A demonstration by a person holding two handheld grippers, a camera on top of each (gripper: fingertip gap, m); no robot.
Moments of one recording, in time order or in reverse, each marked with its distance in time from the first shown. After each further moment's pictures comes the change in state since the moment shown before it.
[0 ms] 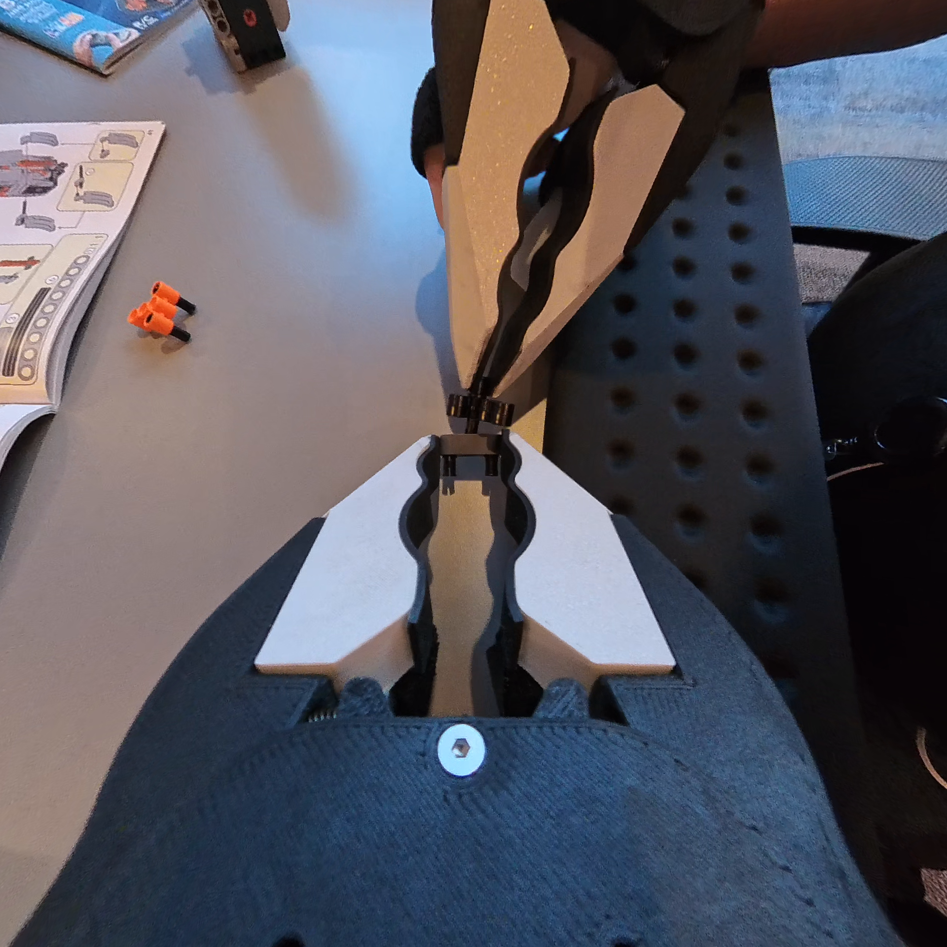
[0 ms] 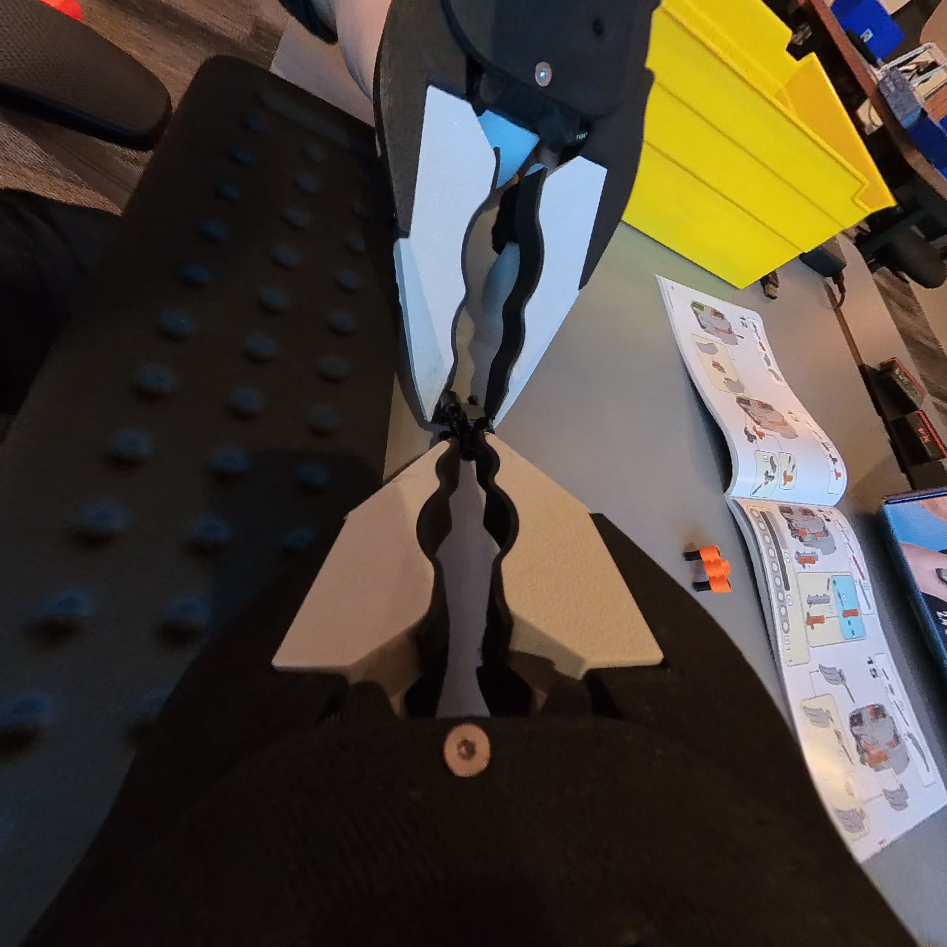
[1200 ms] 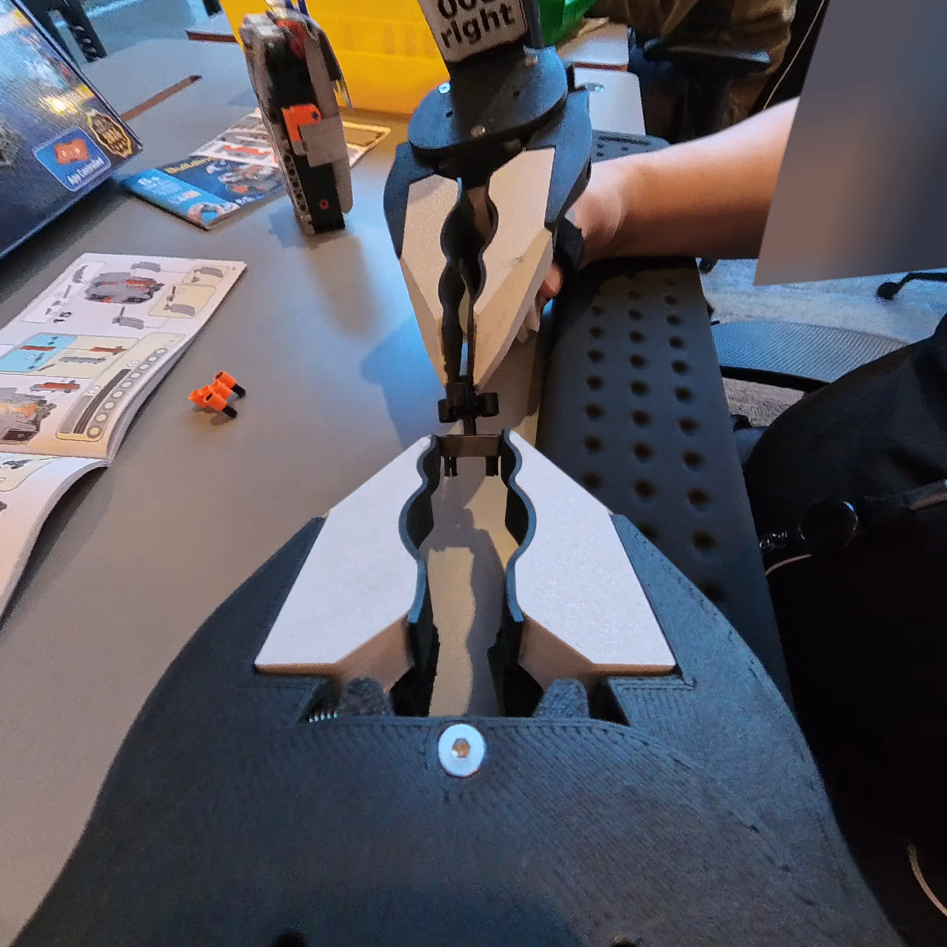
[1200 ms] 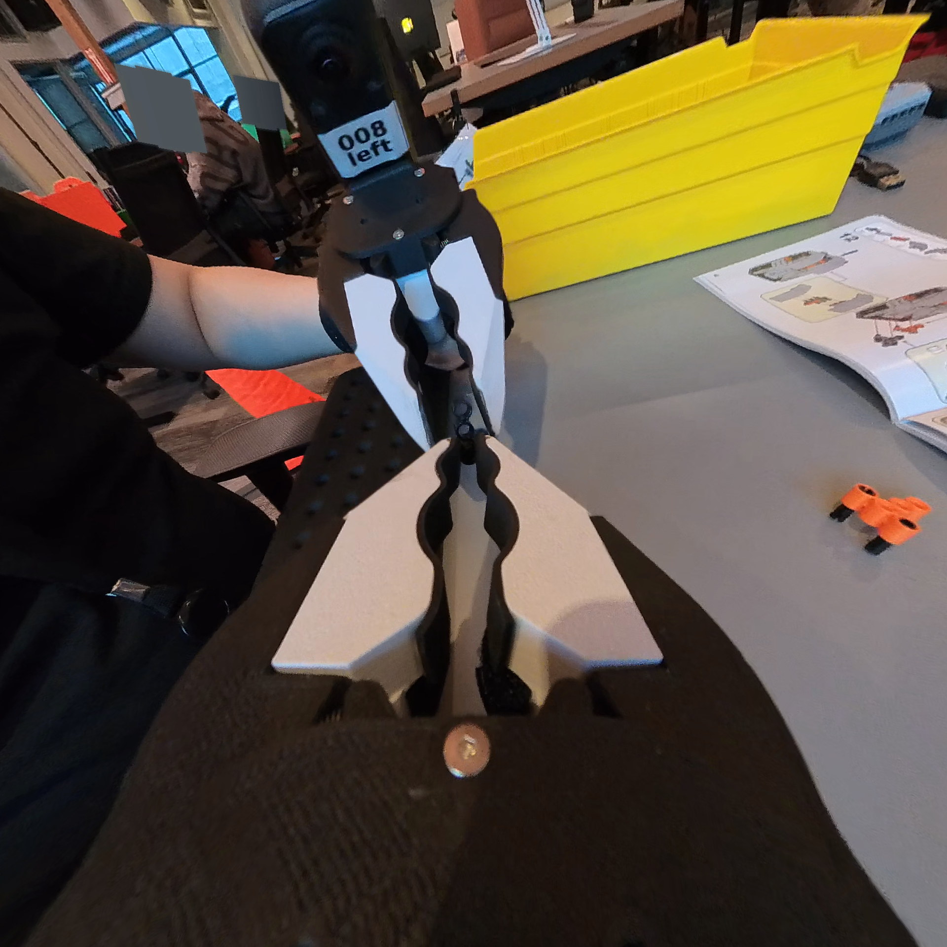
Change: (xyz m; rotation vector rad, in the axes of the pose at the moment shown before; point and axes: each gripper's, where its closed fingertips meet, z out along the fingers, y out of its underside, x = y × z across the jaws) left arm 0.000 -0.039 -0.018 0.255 -0.016 -0.064; right arm 0.025 -0.025 -0.029 0.340 -0.271 0.675
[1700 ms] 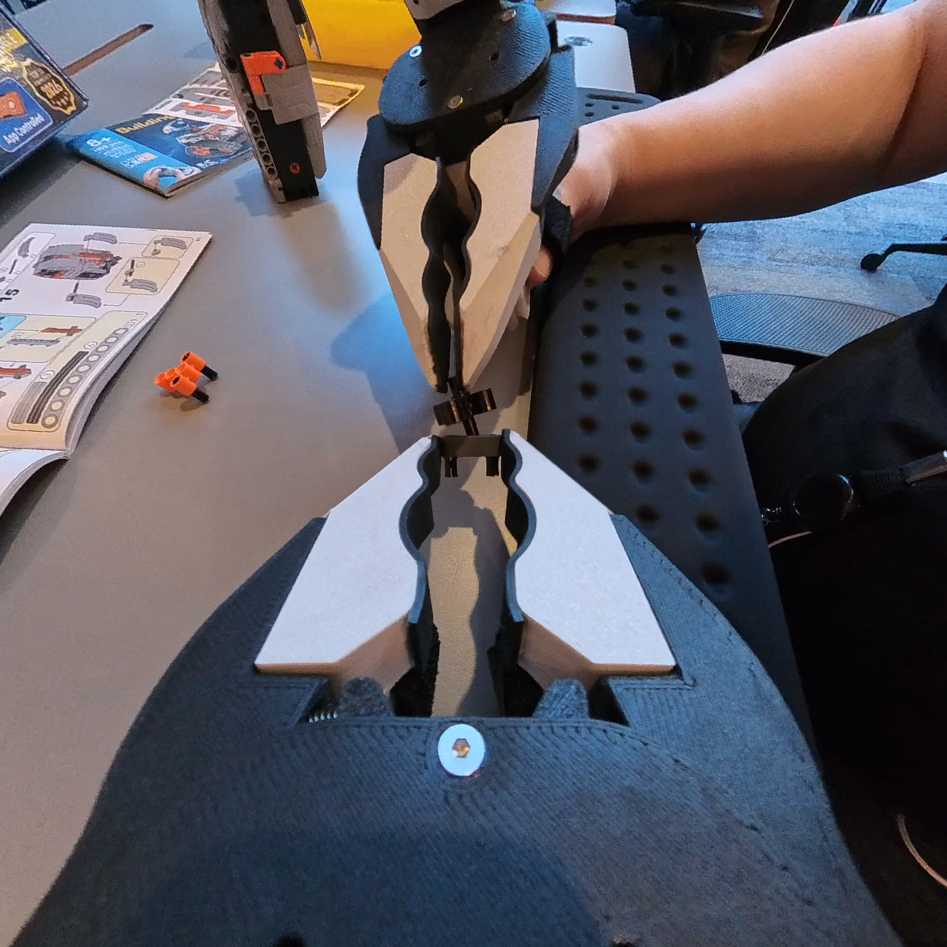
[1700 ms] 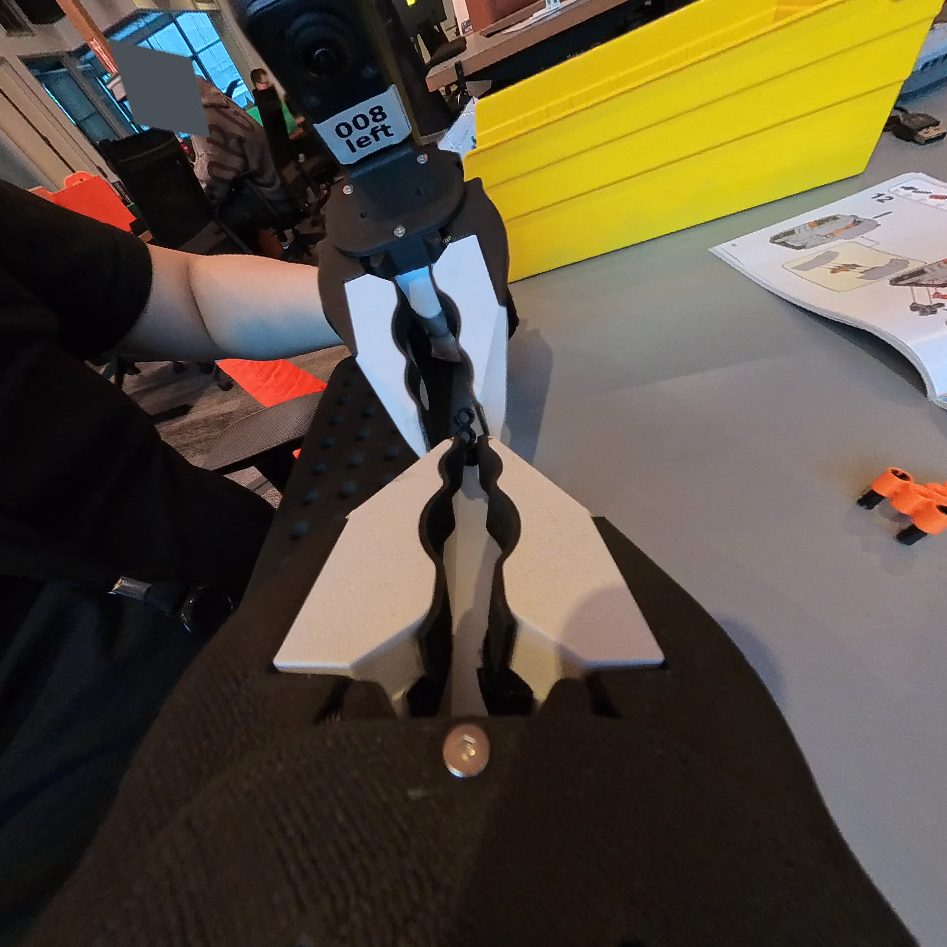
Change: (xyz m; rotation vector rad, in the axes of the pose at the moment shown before) left arm 0.003 0.011 0.005 -0.048 0.038 0.003; right arm 0.001 0.009 0.005 -0.030 -0.018 0.028
